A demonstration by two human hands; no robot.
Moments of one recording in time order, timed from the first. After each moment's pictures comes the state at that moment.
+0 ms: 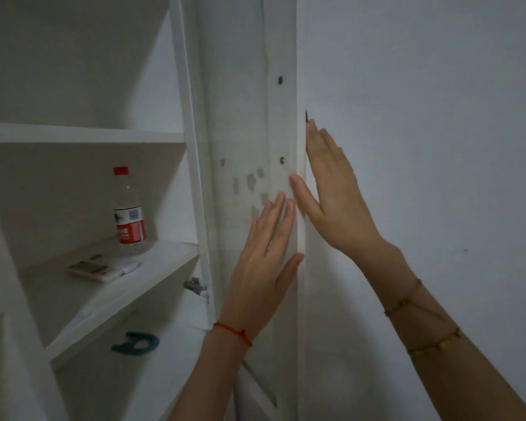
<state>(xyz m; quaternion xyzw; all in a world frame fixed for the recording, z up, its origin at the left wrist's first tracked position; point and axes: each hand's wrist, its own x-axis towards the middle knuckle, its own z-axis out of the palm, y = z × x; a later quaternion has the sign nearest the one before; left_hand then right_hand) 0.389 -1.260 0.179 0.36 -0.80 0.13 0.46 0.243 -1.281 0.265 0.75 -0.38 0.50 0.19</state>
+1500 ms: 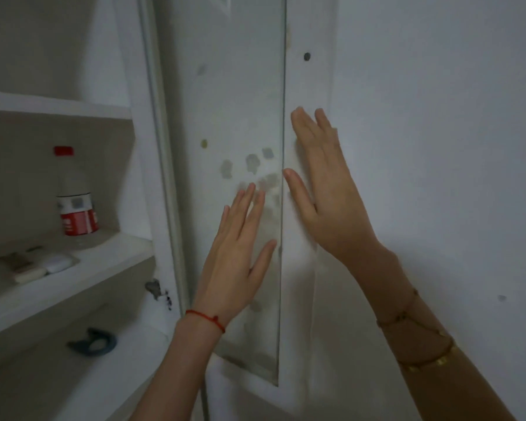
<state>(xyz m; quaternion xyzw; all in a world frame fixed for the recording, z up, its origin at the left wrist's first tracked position) 0.316 -1.377 0.173 0.47 -0.75 0.16 0.43 0.157 -1.400 0.255 0.78 -0.27 0.54 0.17</state>
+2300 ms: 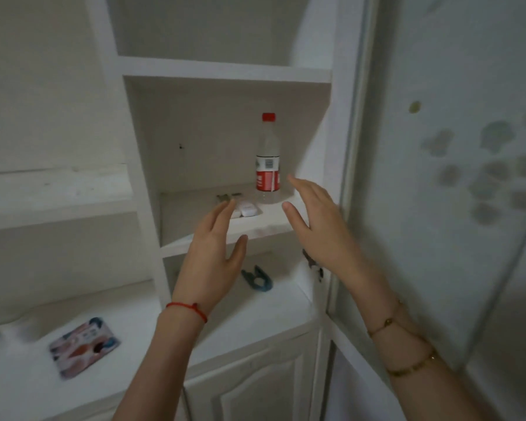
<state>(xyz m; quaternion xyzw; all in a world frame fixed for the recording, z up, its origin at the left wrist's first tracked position) 0.489 -1.261 0.142 0.77 -0.46 0.19 0.40 0.383 -1.422 0.172 0.89 -0.12 0.41 -0.16</state>
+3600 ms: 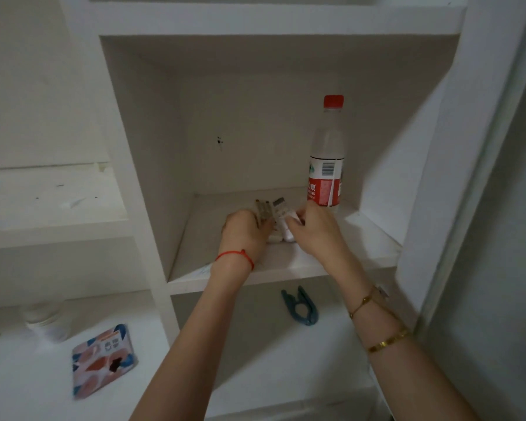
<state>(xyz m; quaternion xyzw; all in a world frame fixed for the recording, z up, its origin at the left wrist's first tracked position) 0.643 -1.377 0.147 0.90 -0.22 0.06 0.37 0.580 -1.496 0.142 0.90 -0.17 0.26 -0.31</state>
